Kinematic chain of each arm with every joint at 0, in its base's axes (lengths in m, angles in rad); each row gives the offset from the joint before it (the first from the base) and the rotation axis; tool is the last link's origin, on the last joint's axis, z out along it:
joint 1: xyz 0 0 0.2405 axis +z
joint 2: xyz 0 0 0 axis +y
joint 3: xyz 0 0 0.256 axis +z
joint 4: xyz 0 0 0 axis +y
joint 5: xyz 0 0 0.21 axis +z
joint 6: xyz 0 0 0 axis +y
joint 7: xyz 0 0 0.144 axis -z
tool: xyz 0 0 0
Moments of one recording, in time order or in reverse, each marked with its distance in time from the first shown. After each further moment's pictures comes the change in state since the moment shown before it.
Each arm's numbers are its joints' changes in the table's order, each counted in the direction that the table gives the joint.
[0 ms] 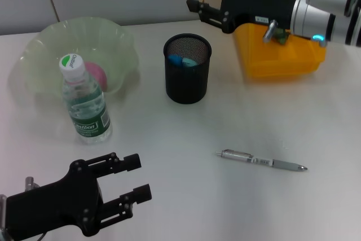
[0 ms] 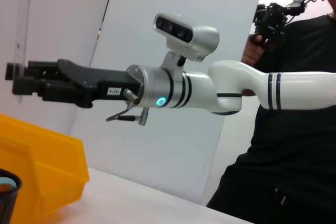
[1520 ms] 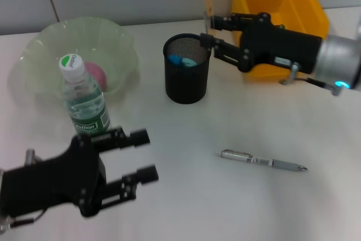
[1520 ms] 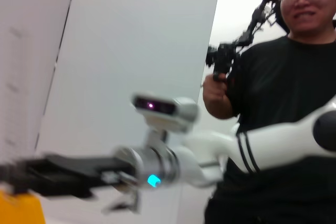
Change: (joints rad) left arm -0.042 -0.002 0.028 0.072 -0.076 0.097 0.025; right arm -0.138 -0.004 0.004 0.078 0.135 -0.230 0.008
